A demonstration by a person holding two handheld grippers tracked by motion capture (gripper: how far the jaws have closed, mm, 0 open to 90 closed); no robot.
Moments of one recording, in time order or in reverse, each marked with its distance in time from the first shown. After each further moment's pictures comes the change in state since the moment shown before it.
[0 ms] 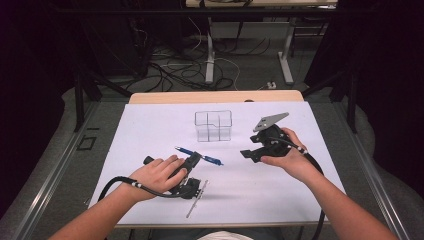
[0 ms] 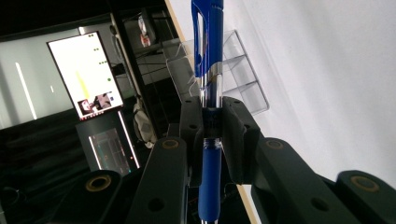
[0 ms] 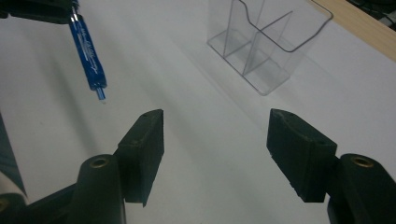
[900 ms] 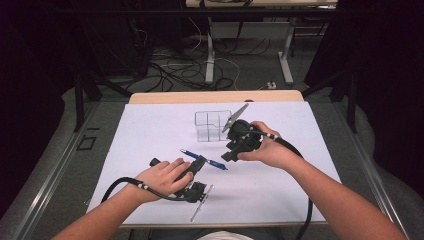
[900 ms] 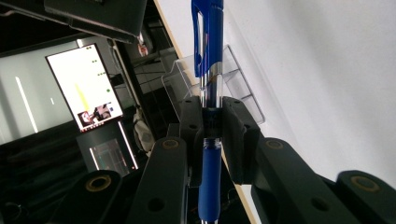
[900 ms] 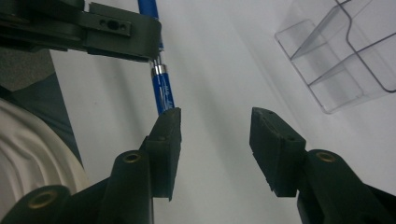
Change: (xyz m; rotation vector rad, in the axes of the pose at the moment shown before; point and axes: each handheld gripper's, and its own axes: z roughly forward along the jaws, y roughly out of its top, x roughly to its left) left arm -0.005 0.013 0.003 -0.009 -0.042 0.018; right arm 0.033 0.058 0.029 0.227 0.170 -0.121
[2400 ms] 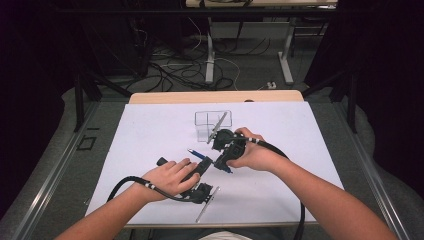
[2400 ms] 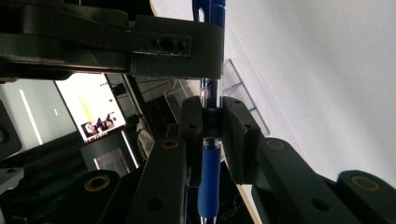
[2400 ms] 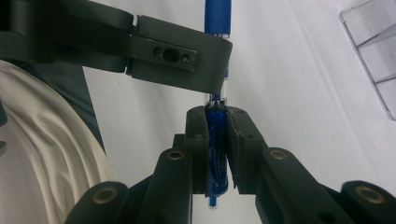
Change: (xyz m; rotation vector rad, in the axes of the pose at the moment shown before) left arm 0.004 0.011 0.005 -0.016 -0.001 0.035; right arm 0.017 0.015 0.034 0.149 0.085 -0.044
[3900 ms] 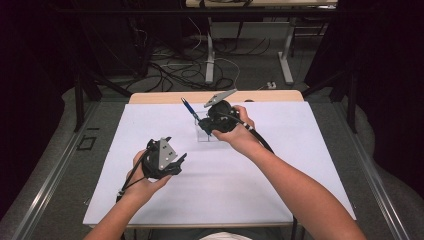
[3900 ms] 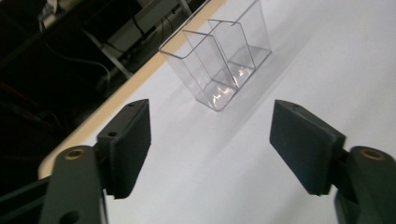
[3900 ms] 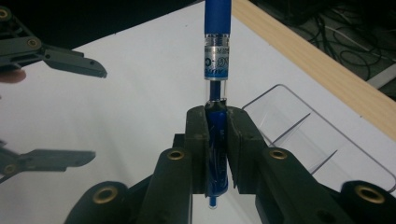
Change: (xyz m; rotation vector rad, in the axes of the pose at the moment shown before) left arm -0.017 -0.105 0.005 -0.062 -0.117 -1.406; right arm -0.041 0.038 -0.013 -0.491 -0.247 0.136
